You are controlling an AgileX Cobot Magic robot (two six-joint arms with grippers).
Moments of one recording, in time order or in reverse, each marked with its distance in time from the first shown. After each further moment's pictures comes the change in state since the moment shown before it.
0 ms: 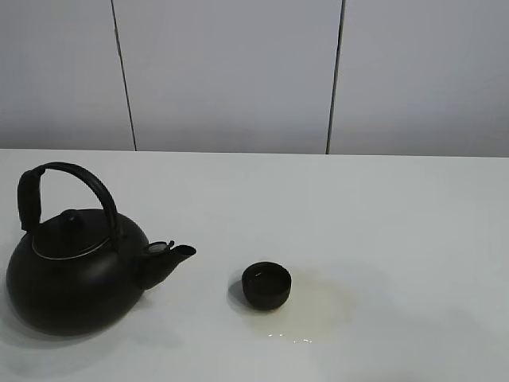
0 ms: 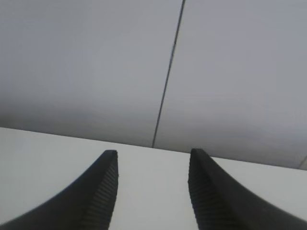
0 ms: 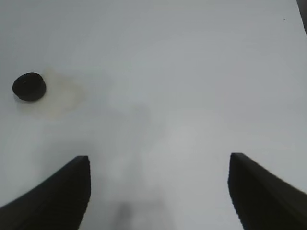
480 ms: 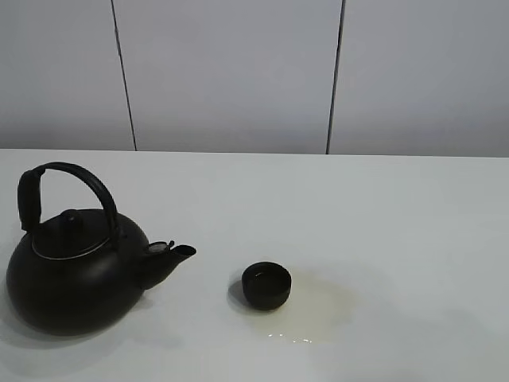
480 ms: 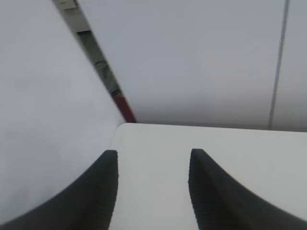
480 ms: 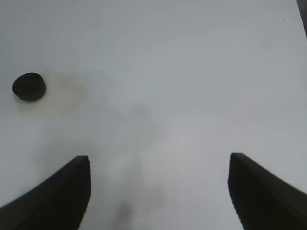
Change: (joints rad) left arm 0.147 -0.184 -0.526 -0.010 0.889 0.399; right arm 0.000 0.000 0.000 0.000 0.000 0.000
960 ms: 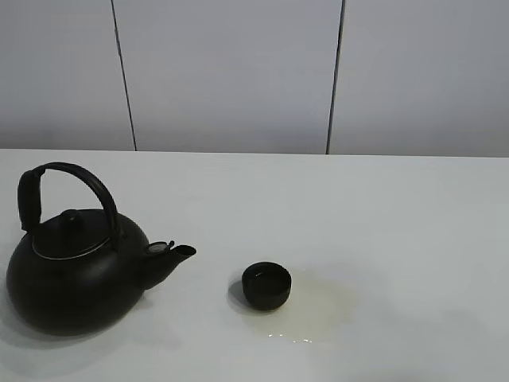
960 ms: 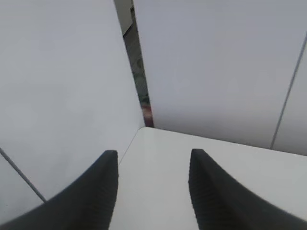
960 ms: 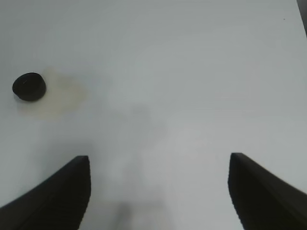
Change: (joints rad) left arm 0.209 -0.246 -0.065 -0.226 0.202 0.146; right arm 0.000 0.000 0.000 0.000 -0.001 0.000
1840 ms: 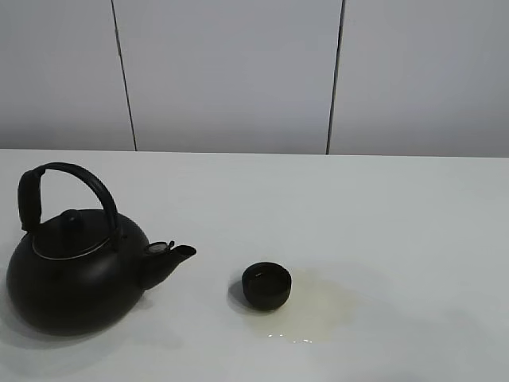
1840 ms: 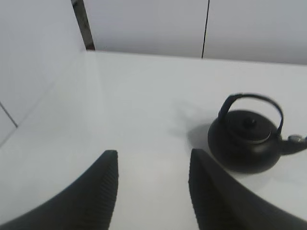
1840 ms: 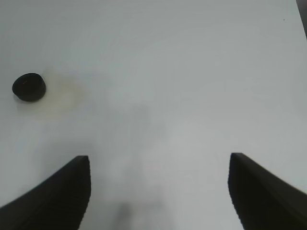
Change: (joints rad) left arm 0.000 -0.906 0.539 -0.213 0.472 0.043; right arm 0.000 0.000 0.000 0.000 0.000 0.000
